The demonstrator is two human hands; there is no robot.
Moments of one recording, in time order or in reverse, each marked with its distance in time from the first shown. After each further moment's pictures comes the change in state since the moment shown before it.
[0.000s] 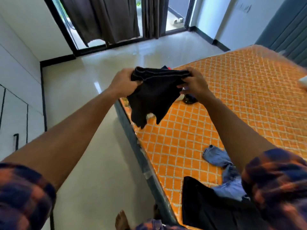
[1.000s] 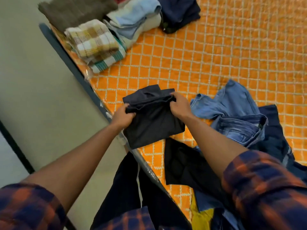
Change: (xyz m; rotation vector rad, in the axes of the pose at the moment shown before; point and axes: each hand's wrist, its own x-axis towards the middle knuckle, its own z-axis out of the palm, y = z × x) left_hand -0.090 -0.157 0.345 -0.253 -0.499 -0.698; right_hand -0.050 0.352 -0.002 -0.437 -0.038 0.539
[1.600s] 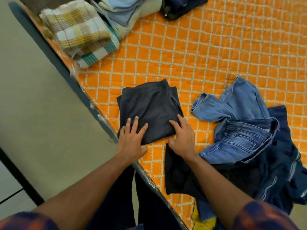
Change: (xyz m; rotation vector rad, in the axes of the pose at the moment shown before) left_hand -0.009 -0.066 0.076 0.958 -0.044 0.389; right_hand -0.043 0.097 0.076 -0.370 0.117 -0.147
